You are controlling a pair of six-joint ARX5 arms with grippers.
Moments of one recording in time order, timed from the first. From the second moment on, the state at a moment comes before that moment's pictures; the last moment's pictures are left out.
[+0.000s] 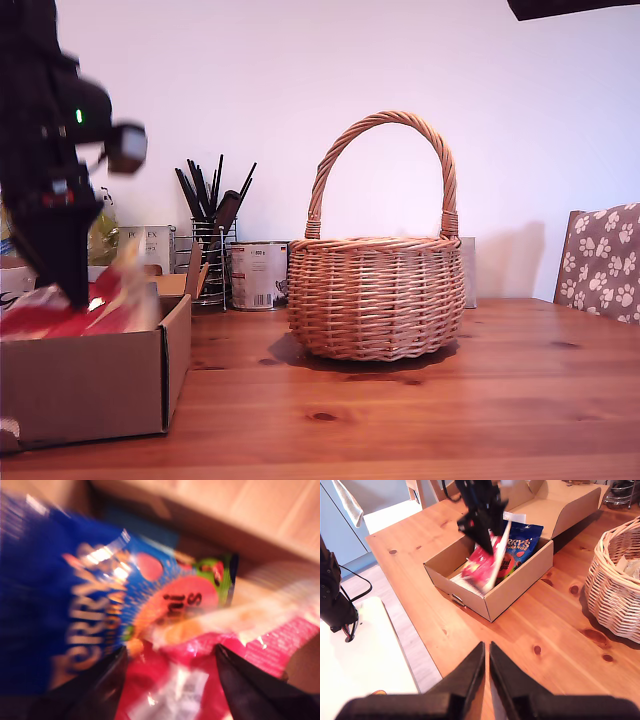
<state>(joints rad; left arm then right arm) -0.20 1.86 1.38 -1.04 0.24 0.70 0.53 0.63 0.64 -0.50 -0.51 -0.08</state>
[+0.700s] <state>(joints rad) -0.26 1.91 1.35 -1.09 0.19 0.69 0.53 0.63 0.64 -0.50 -0.51 -0.08</state>
